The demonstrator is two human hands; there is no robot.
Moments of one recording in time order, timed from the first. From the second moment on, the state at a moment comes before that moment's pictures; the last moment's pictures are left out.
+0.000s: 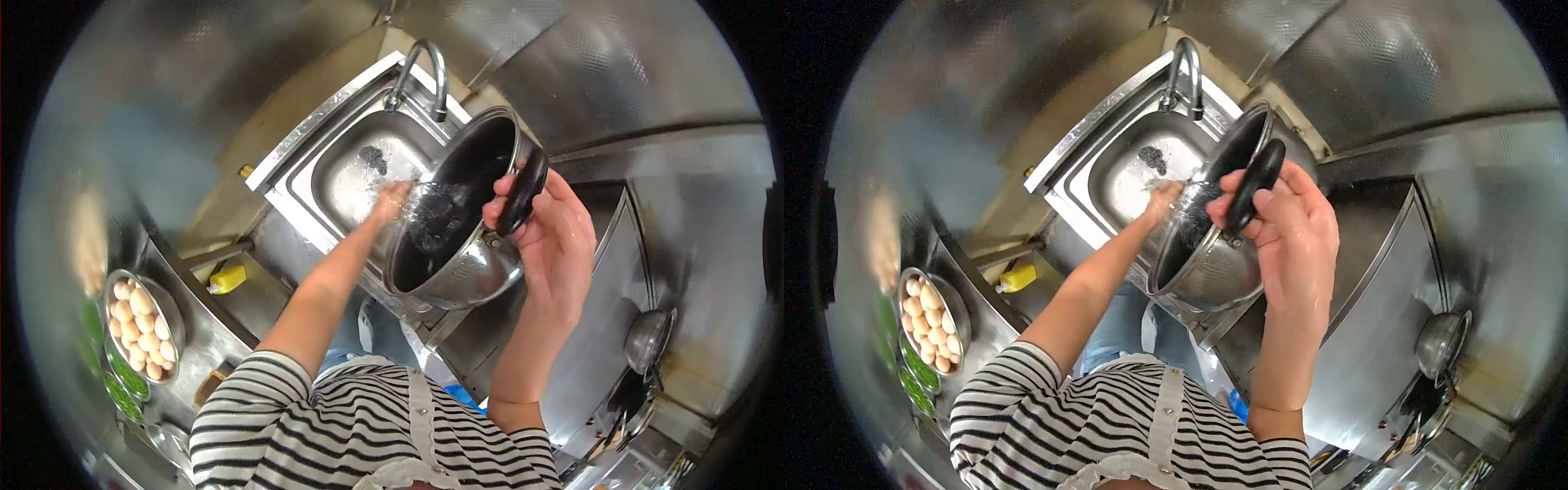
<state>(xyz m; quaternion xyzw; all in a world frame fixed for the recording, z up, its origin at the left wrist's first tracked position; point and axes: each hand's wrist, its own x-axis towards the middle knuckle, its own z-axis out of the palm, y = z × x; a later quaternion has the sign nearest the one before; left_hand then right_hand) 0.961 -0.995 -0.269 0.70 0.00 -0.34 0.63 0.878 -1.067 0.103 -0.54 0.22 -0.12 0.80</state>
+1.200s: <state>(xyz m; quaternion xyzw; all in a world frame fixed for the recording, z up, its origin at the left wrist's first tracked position) 1.069 -0.869 -0.242 0.89 -0.08 -0.21 0.39 0.837 -1.211 -0.082 -0.56 0.47 -0.09 0.68</state>
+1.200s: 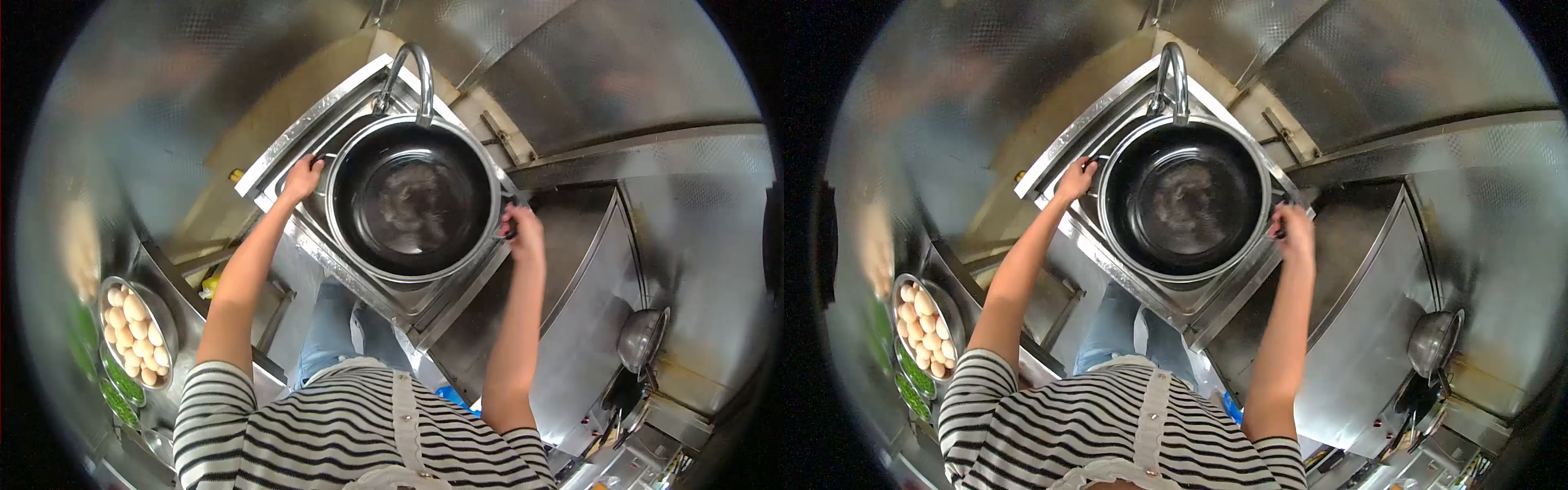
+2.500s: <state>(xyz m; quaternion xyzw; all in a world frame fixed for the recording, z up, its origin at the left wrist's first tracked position) 1.149 -1.017 -0.256 0.90 -0.02 -0.08 0.43 0.826 -1.187 -0.234 -0.81 0.54 0.04 0.22</state>
